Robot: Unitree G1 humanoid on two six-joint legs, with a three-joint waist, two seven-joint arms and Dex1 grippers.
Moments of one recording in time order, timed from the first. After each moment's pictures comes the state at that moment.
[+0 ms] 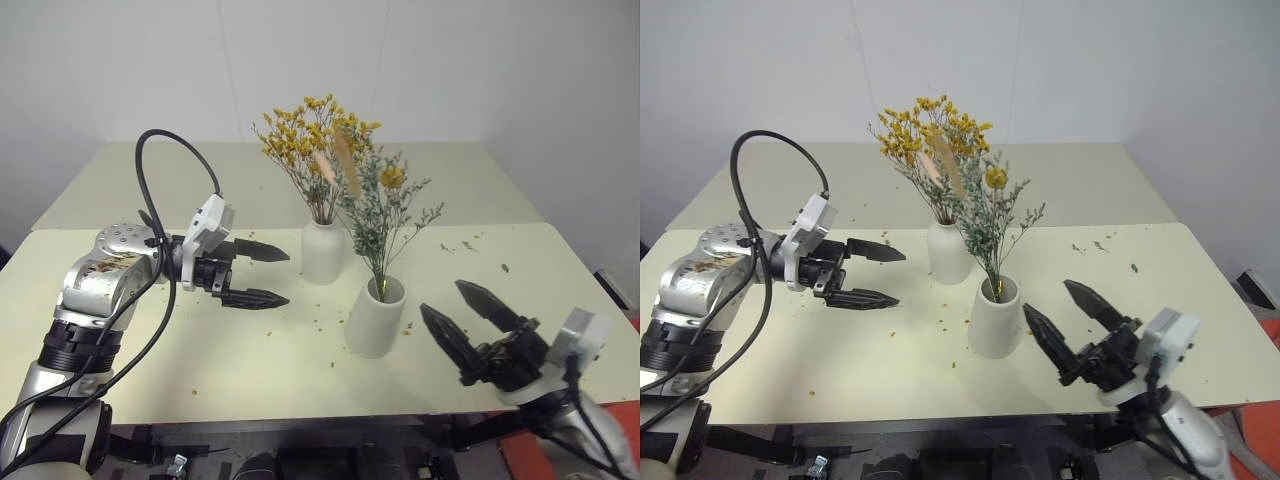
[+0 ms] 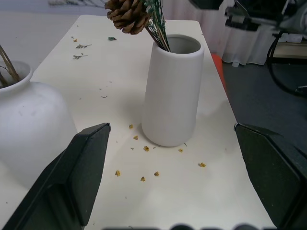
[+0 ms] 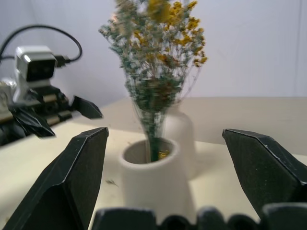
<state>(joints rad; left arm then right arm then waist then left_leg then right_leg) -0.68 0.81 -0.03 0.02 -0.52 0.54 -1.45 0.29 -0.49 -0.36 -0.75 0.82 0.23 0.57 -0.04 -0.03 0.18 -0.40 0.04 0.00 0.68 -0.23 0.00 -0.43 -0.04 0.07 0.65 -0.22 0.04</state>
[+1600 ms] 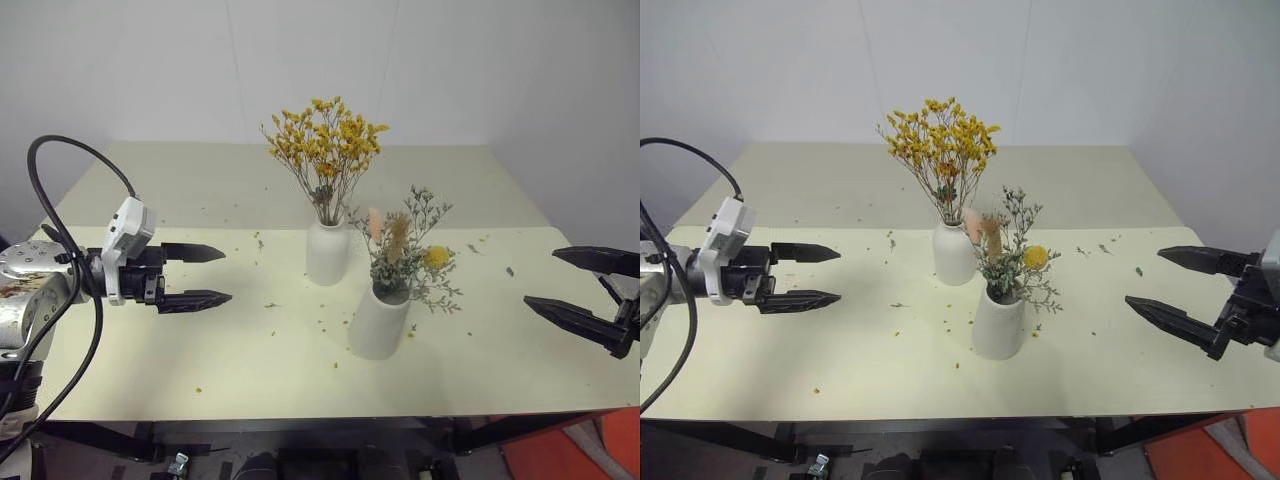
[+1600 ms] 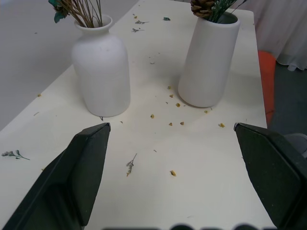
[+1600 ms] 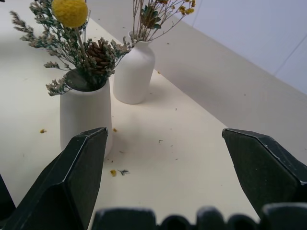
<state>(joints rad) -0.46 0.99 0.19 -0.05 -0.59 0.57 -1.39 0.17 -1.03 -0.82 -0.43 0.81 0.50 1.07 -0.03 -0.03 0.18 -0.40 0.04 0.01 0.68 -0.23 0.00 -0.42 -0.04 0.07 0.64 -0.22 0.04</state>
